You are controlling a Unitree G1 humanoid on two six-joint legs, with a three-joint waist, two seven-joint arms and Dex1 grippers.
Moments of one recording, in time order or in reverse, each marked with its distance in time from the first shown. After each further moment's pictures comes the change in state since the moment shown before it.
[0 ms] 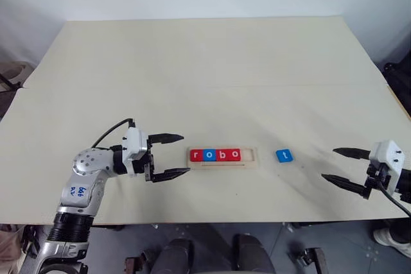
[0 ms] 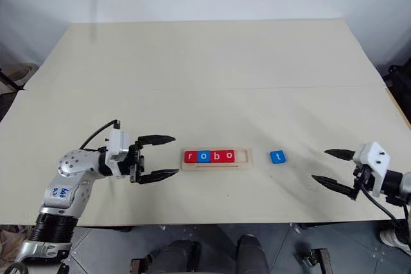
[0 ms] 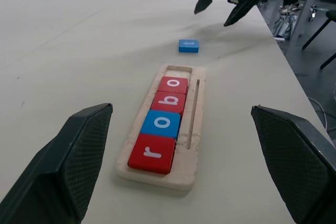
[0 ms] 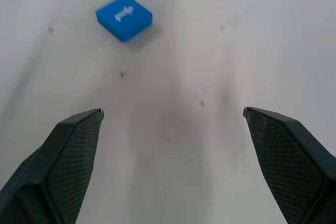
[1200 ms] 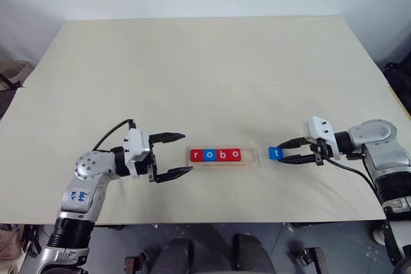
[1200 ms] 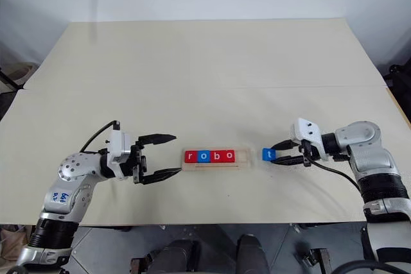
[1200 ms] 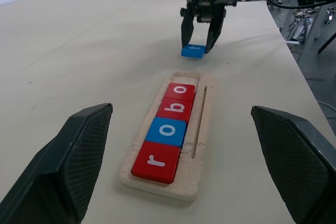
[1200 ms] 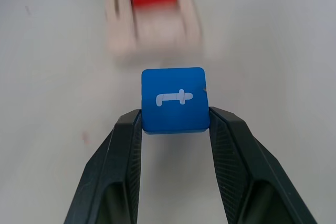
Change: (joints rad) left arm 0.035 -0.012 -0.009 -0.069 0.000 0.004 0.070; right arm -0.454 0.062 0.441 0.029 -0.103 0.127 0.171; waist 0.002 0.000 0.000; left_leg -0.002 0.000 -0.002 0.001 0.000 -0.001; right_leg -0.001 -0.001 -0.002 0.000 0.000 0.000
